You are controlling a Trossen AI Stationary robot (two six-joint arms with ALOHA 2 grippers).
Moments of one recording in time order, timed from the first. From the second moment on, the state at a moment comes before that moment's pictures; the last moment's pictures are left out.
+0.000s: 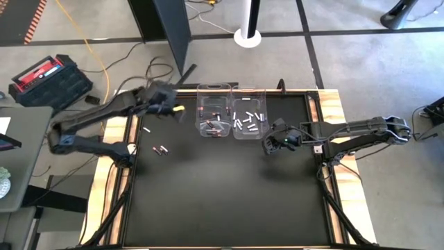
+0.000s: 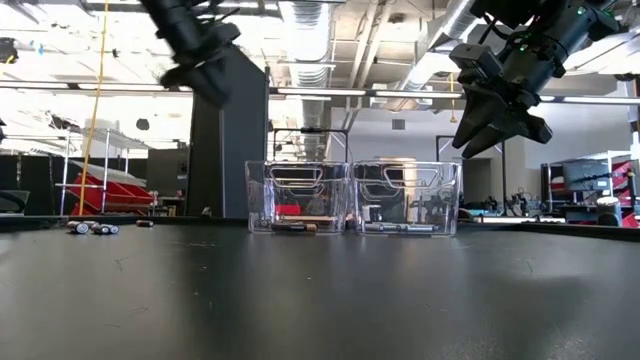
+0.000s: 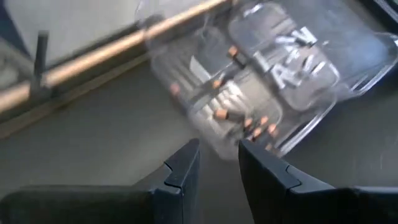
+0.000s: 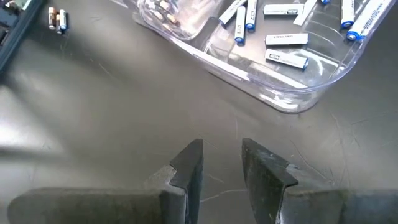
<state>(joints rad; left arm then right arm) 0.49 1.15 1.12 -0.76 -0.16 -0.41 -0.04 1.07 0.68 -0.47 0.23 0.94</state>
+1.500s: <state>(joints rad) 0.58 1.19 0.82 -0.86 -0.30 -0.29 -0.04 1.07 0.68 -0.47 0.23 0.94</state>
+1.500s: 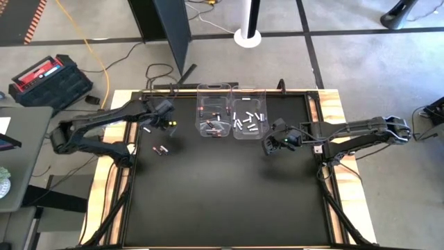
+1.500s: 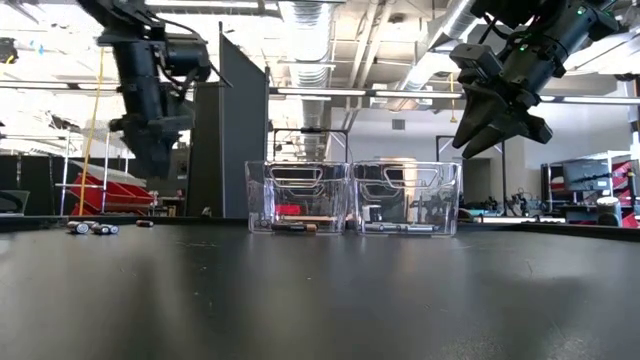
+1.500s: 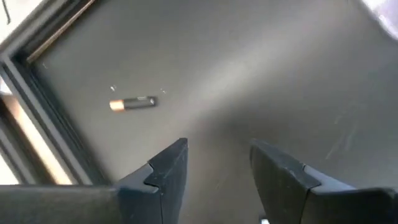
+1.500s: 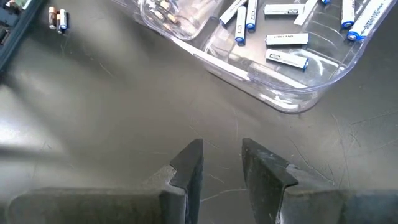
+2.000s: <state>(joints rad) 0.73 1.71 1.13 -1.19 -0.40 0.40 -0.04 1.07 0.68 -0.47 0.23 0.97</state>
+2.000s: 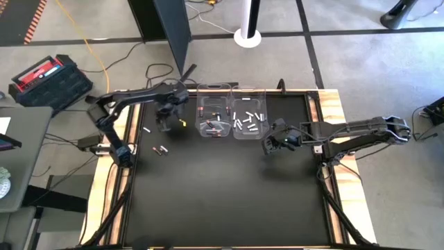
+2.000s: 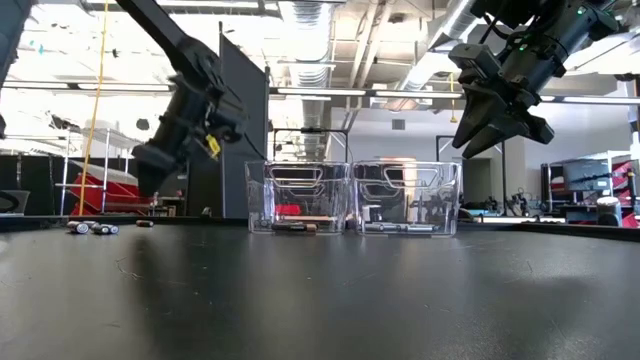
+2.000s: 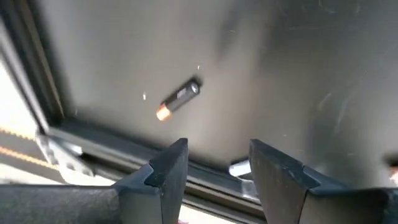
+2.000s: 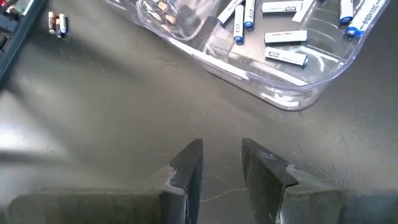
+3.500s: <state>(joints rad) 0.86 1.95 1.07 -0.99 -0.50 0.79 -0.03 1.07 0.68 -0.47 0.24 1.04</state>
